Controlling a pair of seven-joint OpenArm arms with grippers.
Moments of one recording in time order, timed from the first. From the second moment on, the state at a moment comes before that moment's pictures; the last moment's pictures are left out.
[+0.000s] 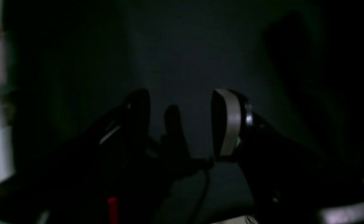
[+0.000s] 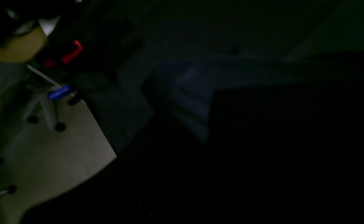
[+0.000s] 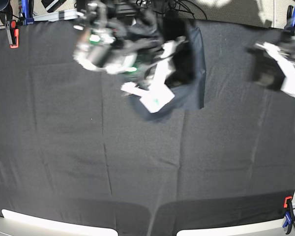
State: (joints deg) left arm 28.4 -21.8 -36.7 115.8 -37.1 -35.8 45.2; right arm -13.5 -7.6 -15.2 112.0 21.7 28.0 -60.6
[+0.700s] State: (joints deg) left arm 28.7 -21.6 -44.2 115.8 -42.7 -35.8 45.6; right arm -7.4 -8.8 -30.5 107.9 33.8 36.3 -64.7
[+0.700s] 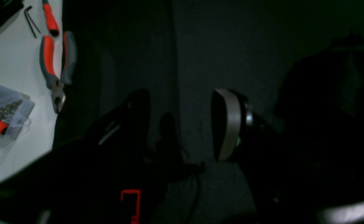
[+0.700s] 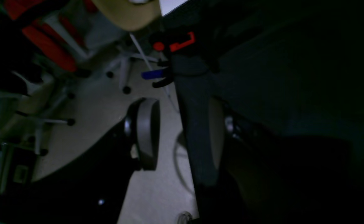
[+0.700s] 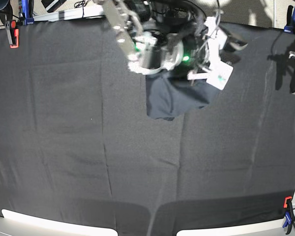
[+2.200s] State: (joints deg) left arm 34.4 -13.3 -4.9 113.2 -44.3 -40.5 55.5; right arm 5.6 1.2 -8.6 95.8 20.2 34.8 -60.7
